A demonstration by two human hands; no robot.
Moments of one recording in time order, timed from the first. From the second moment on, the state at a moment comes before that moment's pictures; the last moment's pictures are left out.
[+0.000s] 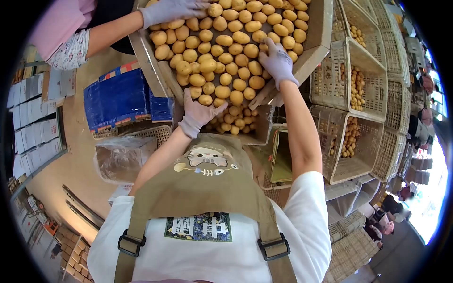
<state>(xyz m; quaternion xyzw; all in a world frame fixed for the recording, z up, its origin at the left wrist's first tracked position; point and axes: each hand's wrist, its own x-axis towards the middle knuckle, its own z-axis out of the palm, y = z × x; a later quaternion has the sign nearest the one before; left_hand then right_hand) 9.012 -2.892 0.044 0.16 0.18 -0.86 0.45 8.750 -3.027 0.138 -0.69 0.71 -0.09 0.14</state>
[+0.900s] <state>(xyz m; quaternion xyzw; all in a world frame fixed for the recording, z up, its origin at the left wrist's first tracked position) 9.006 -2.892 0.042 0.15 0.08 -0.86 0.49 8.736 -2.795 0.168 -0.67 0.67 -0.29 0.09</state>
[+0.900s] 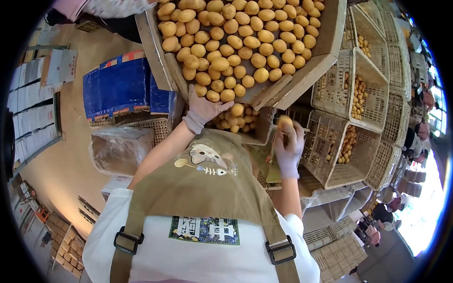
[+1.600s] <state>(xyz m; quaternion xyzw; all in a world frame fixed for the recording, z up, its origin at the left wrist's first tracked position) 9.016 -2.889 0.048 0.41 0.05 -0.81 0.41 8.813 -2.962 0.139 -0.73 0.68 -0.09 0.05</state>
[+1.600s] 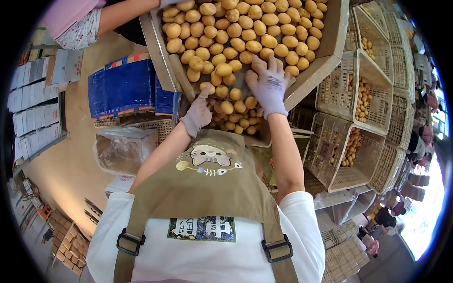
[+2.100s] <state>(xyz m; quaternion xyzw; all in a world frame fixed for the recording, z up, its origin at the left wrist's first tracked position) 9.025 -2.874 0.002 0.44 -0.19 -0.81 0.35 8.819 -2.954 0.116 -0.75 0.63 -0.01 0.19</state>
